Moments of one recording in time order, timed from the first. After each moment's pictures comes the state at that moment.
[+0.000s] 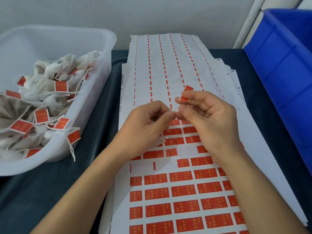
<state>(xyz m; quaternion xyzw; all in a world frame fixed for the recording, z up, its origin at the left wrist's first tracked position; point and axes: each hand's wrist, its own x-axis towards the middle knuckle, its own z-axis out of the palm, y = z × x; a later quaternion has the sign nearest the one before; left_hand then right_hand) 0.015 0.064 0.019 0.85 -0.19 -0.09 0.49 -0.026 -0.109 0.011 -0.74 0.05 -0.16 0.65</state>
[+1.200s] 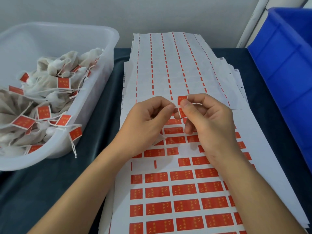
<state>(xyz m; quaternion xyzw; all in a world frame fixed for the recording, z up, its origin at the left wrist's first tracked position) 0.011 0.060 0.024 0.82 -0.19 -0.07 0.53 -0.031 -0.099 0.014 -0.74 0.09 -0.15 0.65</state>
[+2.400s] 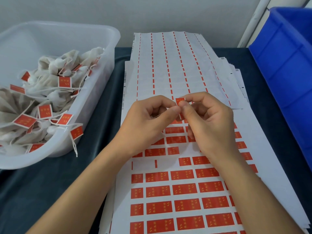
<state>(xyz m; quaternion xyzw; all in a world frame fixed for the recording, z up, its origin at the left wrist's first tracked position) 0.013 0.065 0.023 0.79 -0.22 -0.06 0.57 -0.030 -0.096 0.013 -0.79 0.03 -0.20 0.58</state>
